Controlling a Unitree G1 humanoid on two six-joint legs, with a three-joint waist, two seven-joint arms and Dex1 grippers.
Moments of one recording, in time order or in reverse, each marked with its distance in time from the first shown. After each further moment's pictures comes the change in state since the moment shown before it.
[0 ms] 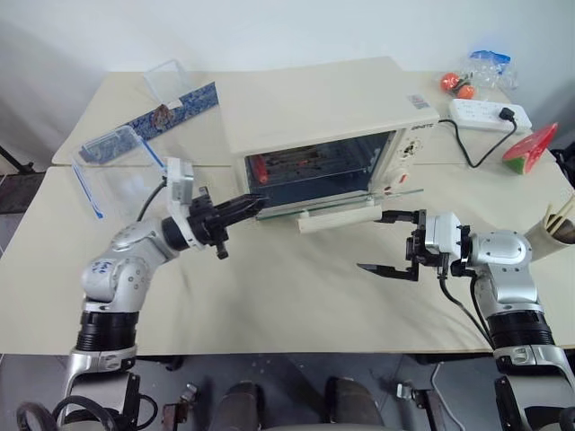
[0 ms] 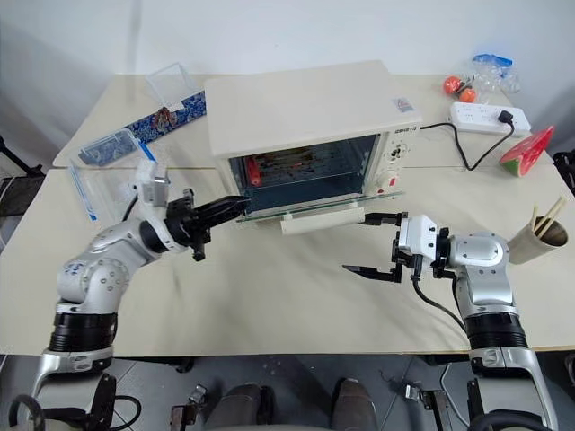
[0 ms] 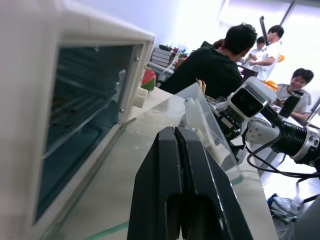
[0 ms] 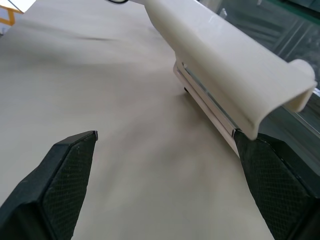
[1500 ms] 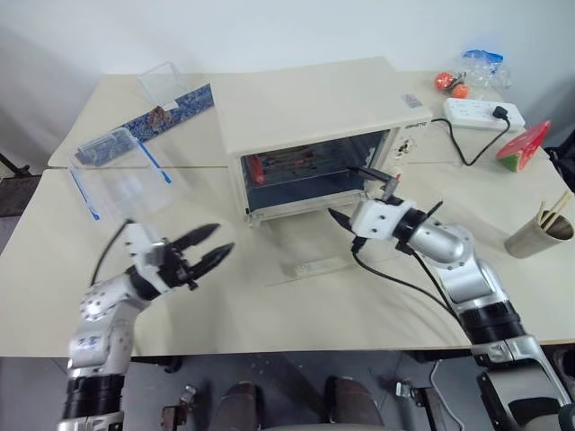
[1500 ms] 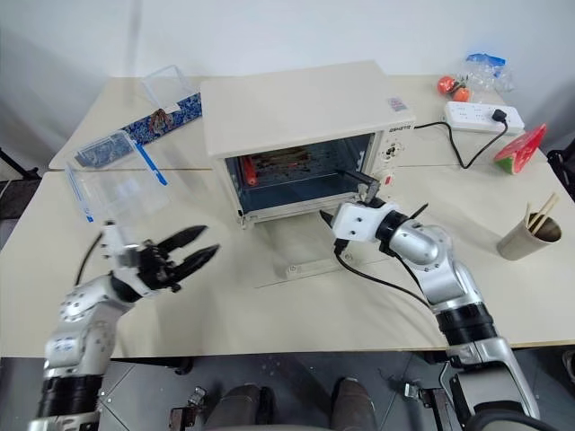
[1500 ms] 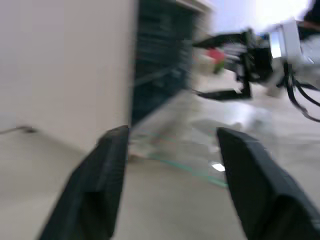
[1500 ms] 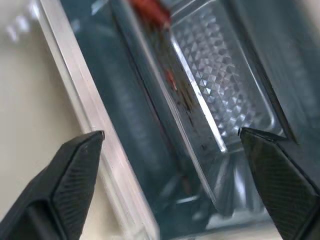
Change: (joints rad) left arm 0.431 -0.002 0.201 -0.122 0.145 -0.407 0.034; right arm -0.127 0.061 0.248 -0.113 -0.849 -0.038 -1.048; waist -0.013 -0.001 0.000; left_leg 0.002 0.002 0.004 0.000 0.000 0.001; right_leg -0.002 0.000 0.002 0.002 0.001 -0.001
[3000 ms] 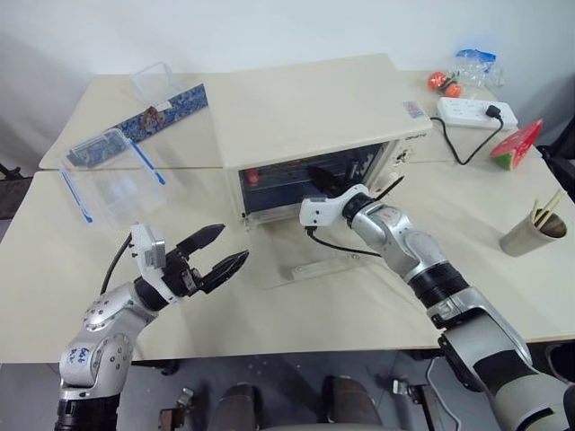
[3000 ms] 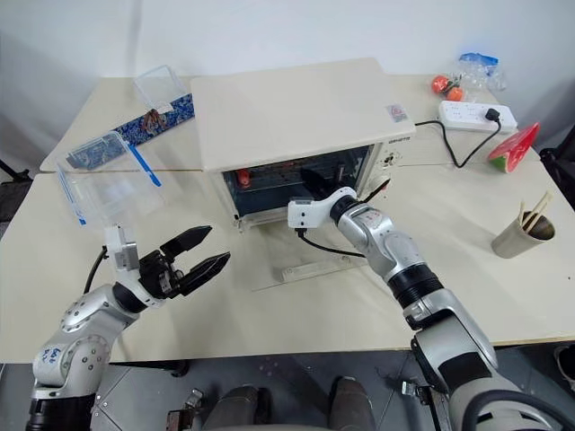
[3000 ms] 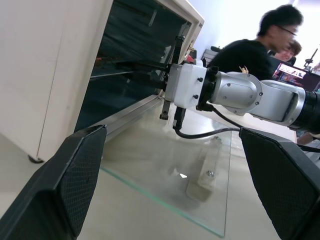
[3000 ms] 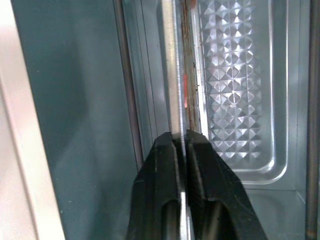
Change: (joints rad) left arm 0.016 -0.001 -0.085 -0.171 -0.142 0.255 0.098; right arm -0.225 0.127 0.229 0.254 -0.312 0.129 -0.313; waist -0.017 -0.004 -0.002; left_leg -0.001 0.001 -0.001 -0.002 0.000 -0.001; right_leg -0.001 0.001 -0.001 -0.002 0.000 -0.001
